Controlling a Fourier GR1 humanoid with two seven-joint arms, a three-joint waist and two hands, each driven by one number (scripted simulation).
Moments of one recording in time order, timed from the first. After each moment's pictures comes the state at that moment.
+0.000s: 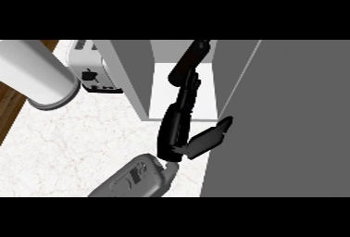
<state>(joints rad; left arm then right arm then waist) -0.56 0.02 -0.71 -1.38 0.54 0.67 -0.31 -0.61 -0.22 0.01 -2.41 -0.16 -0.14 0.97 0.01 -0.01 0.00</state>
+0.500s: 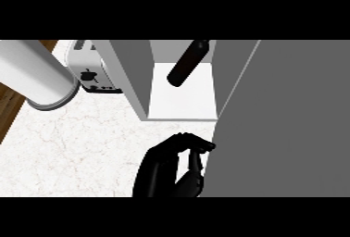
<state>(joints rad) -0.27 0.10 -0.84 -1.77 0.48 0.72 -0.27 -0.62 -0.23 0.02 -2.43 -0.14 -0.15 0.98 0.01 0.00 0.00</state>
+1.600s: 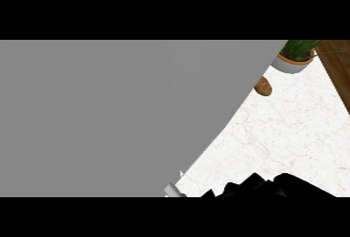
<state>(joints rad) 0.24 0.66 -0.57 -2.19 0.73 0.26 -0.45 -0.69 -0.06 0.35 -2.39 -0.20 -0.14 1.00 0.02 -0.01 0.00</state>
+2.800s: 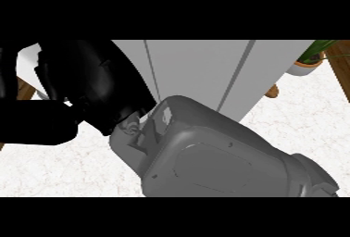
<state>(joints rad) 0.47 0.92 0.00 -2.03 1.12 -0.32 -0.50 -1.26 0.00 0.51 -1.43 -0.18 -0.44 0.61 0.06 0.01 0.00</state>
